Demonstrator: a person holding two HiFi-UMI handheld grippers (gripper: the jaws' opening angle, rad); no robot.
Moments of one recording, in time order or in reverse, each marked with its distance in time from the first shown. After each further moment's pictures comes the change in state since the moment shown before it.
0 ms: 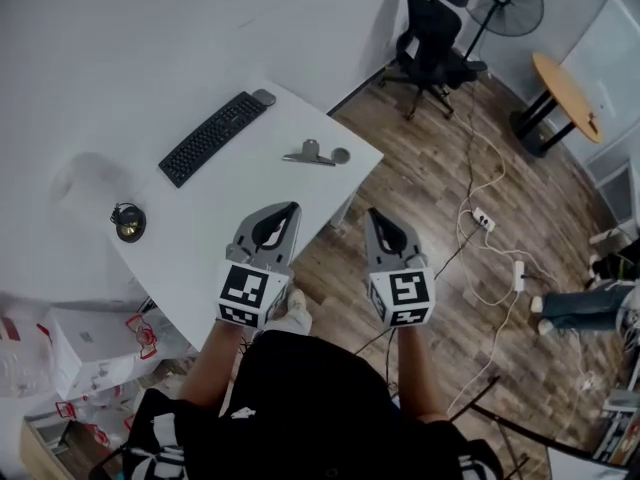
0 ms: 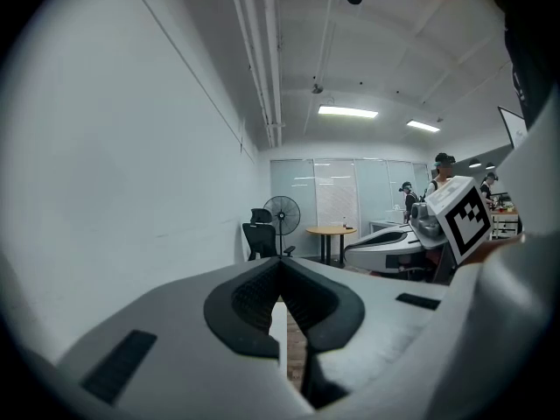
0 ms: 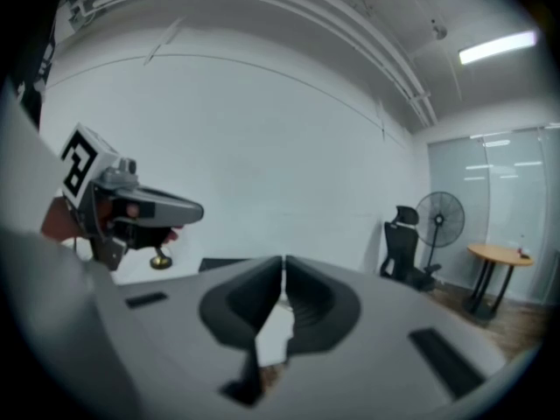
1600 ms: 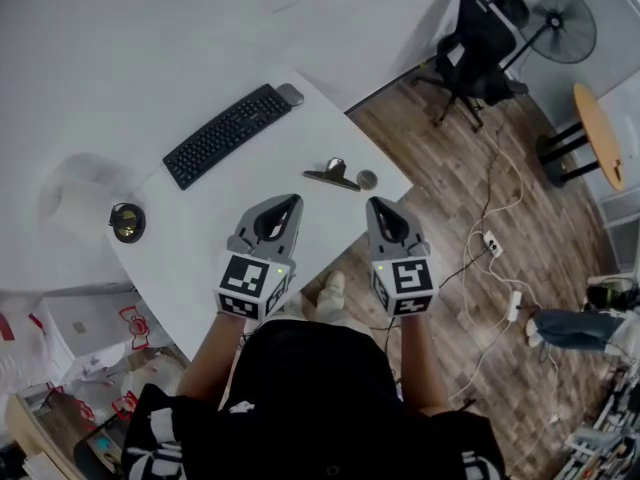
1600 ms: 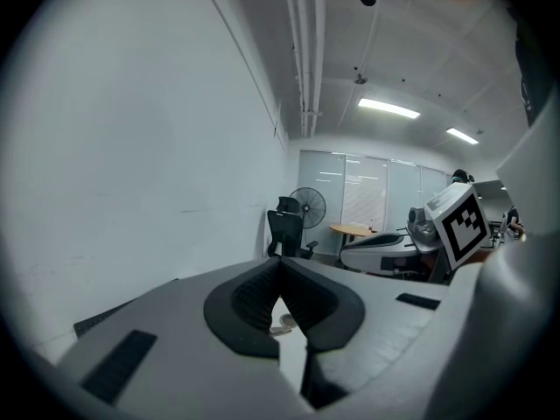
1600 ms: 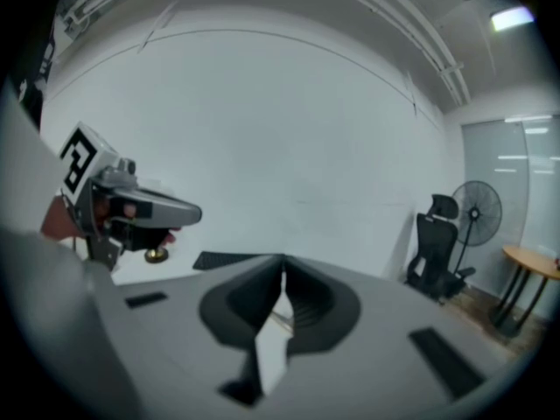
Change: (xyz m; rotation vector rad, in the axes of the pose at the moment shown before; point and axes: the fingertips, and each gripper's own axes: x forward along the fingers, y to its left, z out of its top) left arm 0.083 0.126 -0.036 -0.166 0.076 0.120; right arm 0.171 -0.013 0.006 -0.038 0.097 0.153
